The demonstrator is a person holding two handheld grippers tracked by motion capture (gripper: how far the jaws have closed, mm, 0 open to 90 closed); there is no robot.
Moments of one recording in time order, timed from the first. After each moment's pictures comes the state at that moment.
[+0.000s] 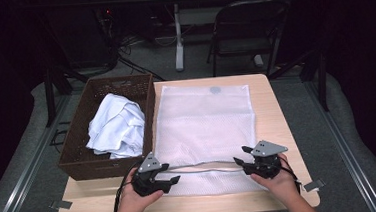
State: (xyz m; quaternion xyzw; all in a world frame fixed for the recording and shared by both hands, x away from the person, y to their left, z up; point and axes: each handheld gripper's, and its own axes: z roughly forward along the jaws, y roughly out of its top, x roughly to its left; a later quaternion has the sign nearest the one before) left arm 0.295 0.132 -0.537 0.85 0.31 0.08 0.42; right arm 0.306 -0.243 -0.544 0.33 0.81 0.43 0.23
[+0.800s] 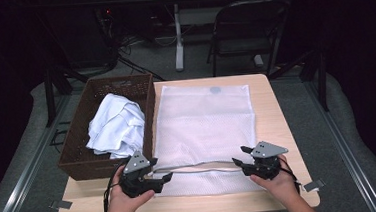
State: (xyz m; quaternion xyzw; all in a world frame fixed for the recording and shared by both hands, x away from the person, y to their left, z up) left arm 0.278 0.150 -0.497 0.83 0.33 0.12 0.43; right arm 0.303 -0.241 -0.543 0.32 0.81 0.44 0.23
